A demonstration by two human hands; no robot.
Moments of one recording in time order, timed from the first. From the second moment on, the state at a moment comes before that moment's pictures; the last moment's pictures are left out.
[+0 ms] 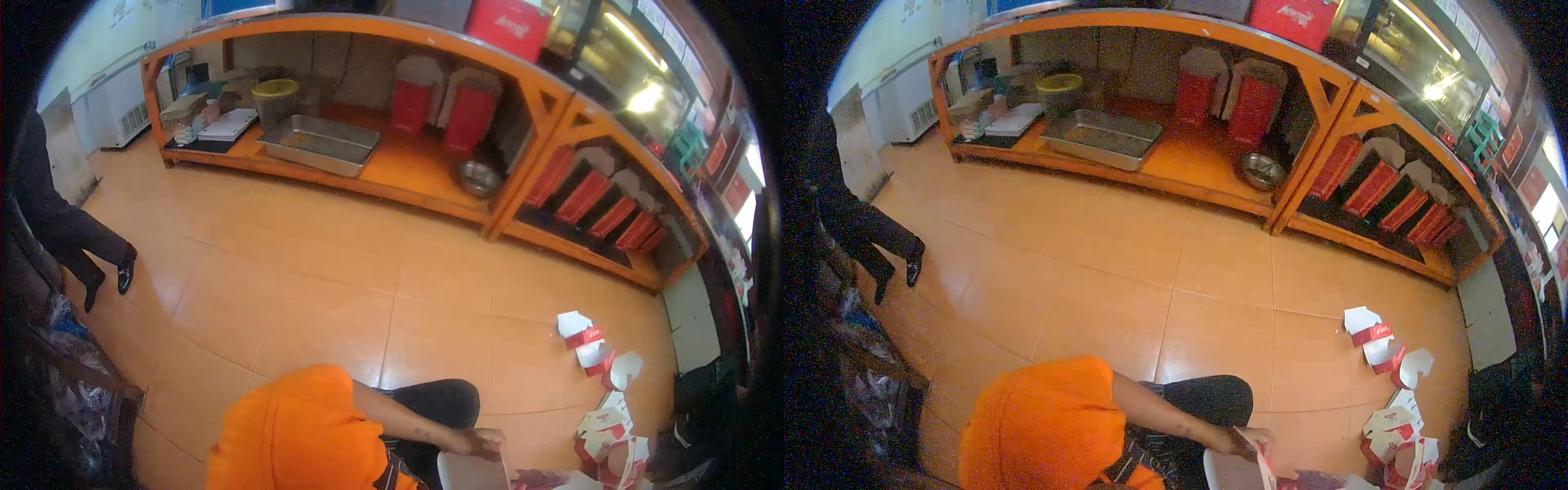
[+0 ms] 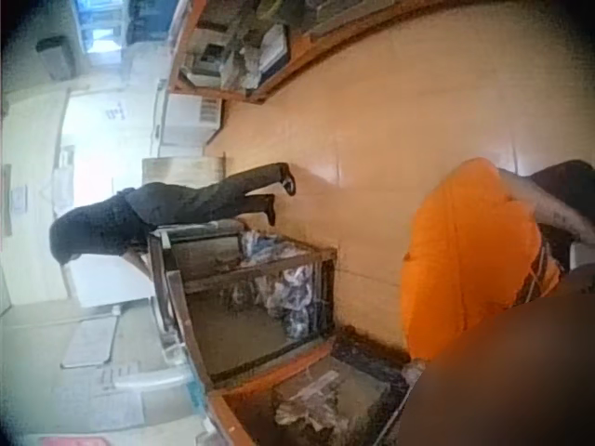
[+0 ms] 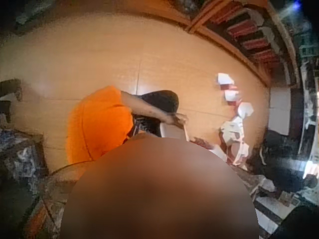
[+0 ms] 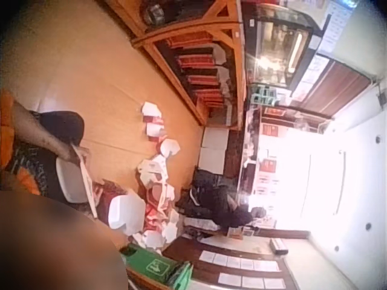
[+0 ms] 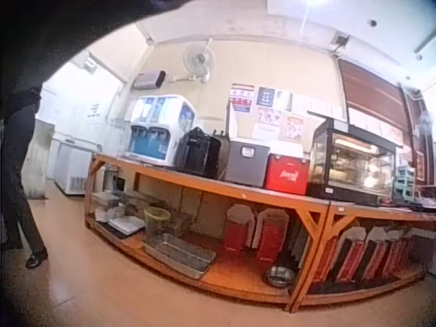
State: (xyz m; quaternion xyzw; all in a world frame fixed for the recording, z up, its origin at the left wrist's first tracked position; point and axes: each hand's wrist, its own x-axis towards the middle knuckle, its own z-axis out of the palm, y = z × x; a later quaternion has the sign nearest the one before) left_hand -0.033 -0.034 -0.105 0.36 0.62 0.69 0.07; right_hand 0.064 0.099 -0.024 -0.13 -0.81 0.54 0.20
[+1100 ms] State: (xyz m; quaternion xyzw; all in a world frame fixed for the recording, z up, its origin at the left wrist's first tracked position) left_hand -0.037 -0.010 0.032 0.46 0.55 0.68 0.16; right_hand 0.153 0.285 -0.028 -0.32 -0.71 0.54 0.33
